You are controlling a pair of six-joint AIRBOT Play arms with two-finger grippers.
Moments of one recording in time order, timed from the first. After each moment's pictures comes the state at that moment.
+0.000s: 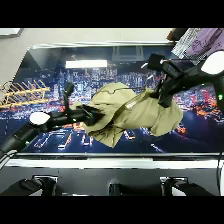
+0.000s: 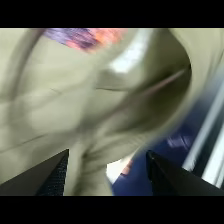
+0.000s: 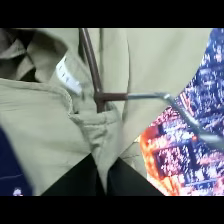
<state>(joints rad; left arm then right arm) -0.39 -1.09 0.79 0.32 -0.65 -0.60 0.10 -1.26 1.56 -1.15 1.48 0.45</state>
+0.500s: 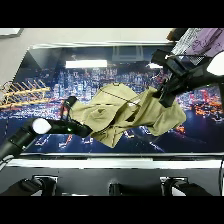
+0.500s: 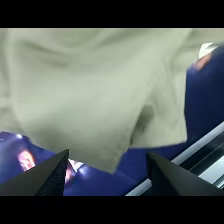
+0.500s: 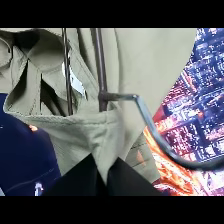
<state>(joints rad) -0.45 -1.04 0.75 1.06 -0.84 -1.31 0.10 -1.23 1.56 -1.19 1.49 0.60</state>
